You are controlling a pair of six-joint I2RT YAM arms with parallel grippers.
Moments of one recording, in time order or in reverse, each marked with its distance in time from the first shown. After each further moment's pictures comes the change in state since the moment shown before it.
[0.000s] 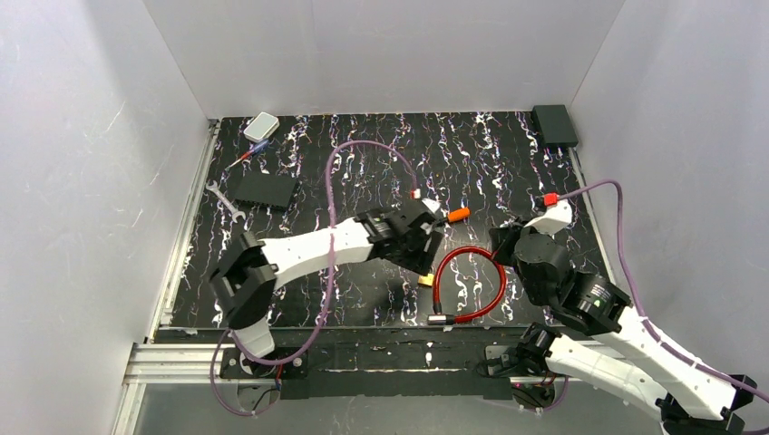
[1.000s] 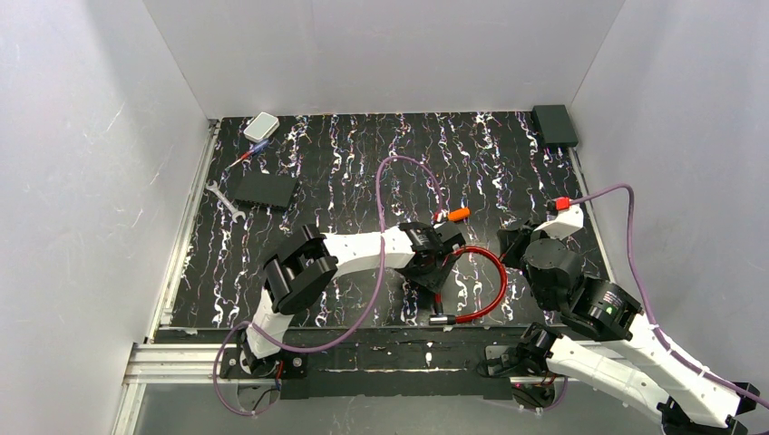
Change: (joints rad) left arm -0.097 0.347 0.202 -0.126 -0.113 0.001; right arm 0.000 -0.067 0.008 -0.051 0.030 0.000
